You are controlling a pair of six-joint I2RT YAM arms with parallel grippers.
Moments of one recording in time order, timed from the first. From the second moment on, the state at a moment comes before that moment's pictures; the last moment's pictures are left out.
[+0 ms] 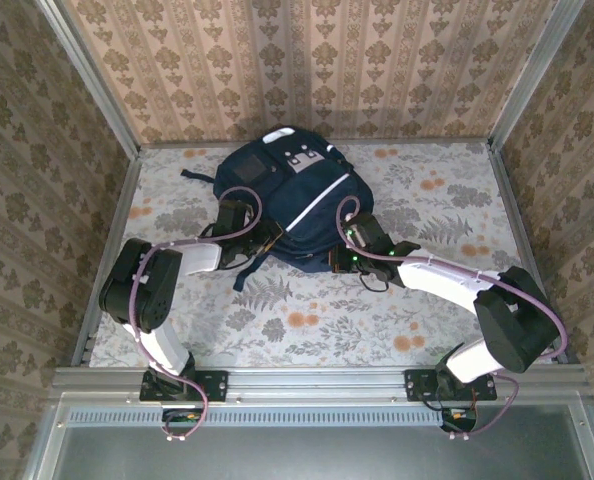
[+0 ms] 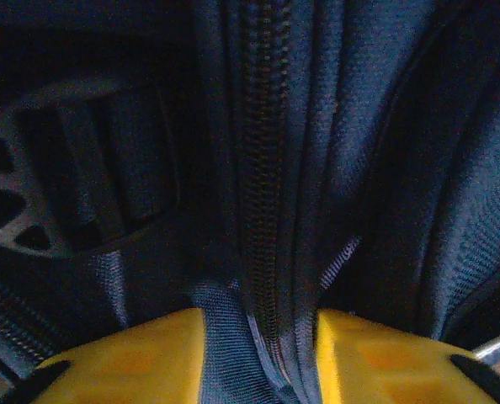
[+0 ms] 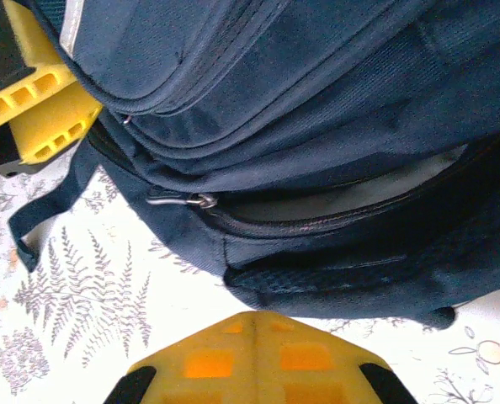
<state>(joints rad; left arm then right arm) -0.42 1.72 0.80 0.21 0.37 -1.04 0.61 1.48 0.83 -0.19 -0.11 0.61</state>
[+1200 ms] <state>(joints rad) -0.55 1.56 0.87 0.15 0.19 -1.17 0.75 1.55 0.91 -0.20 0.10 0.90</state>
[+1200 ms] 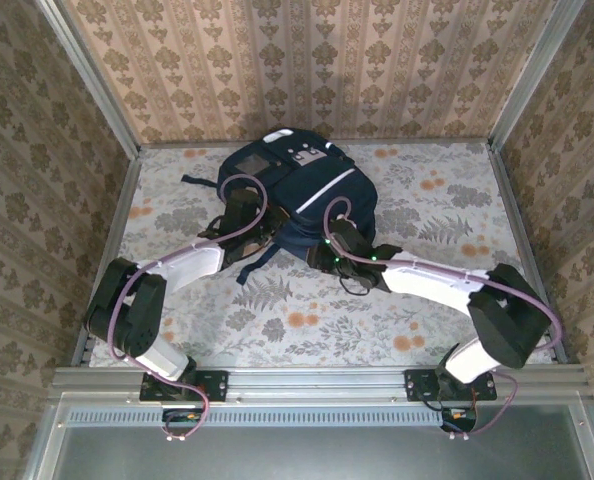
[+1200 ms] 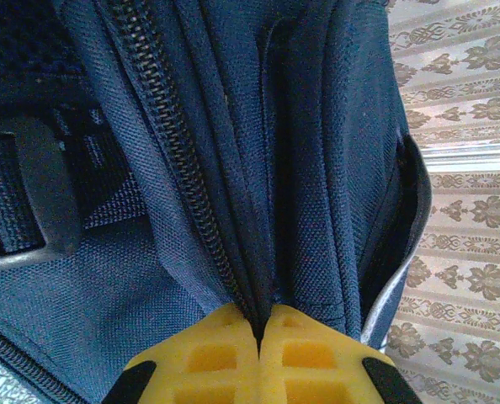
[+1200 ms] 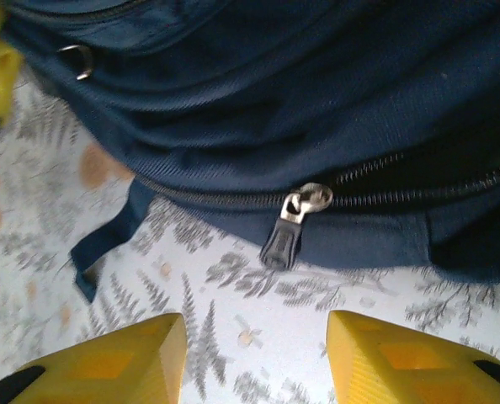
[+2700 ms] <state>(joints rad) -0.39 1.49 0.92 -0.14 0.25 -0.91 0.55 1.55 0.93 -0.27 -0.20 0.25</state>
